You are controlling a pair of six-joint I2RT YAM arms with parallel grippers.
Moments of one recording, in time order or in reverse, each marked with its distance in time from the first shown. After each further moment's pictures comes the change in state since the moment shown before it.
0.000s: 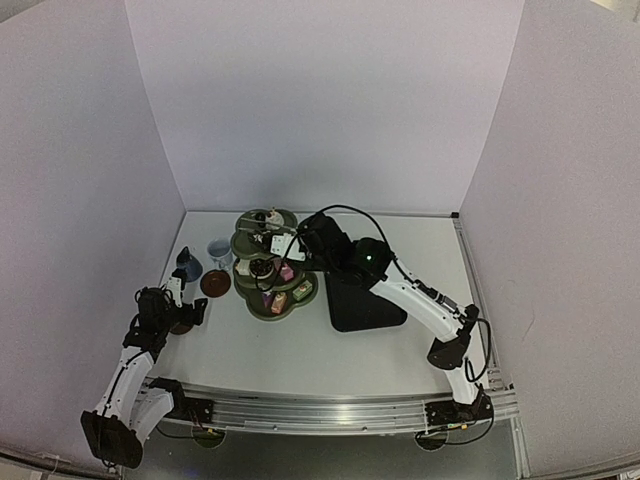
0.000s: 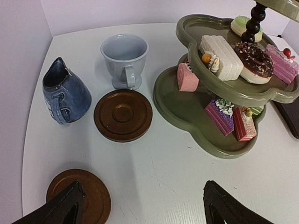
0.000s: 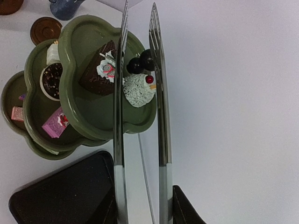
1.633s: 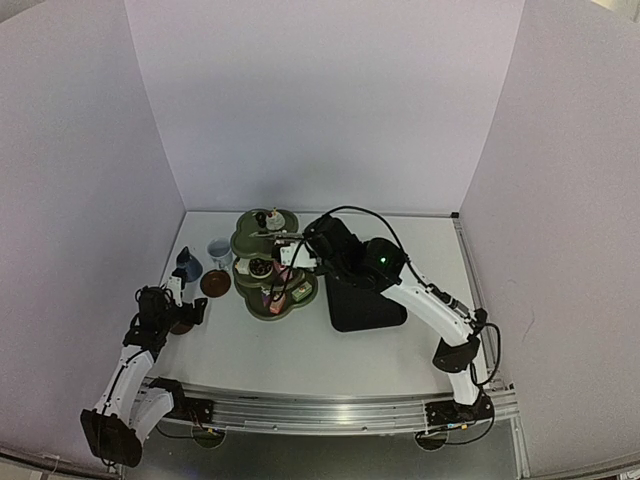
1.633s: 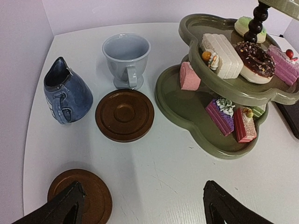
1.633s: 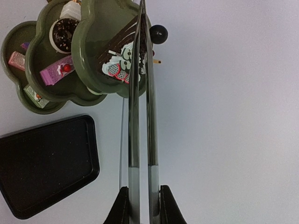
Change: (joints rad) left arm -0.002 0.012 0.007 -0.001 -0.011 0.000; right arm 0.036 -0.045 0.043 -0.150 0.108 -0.212
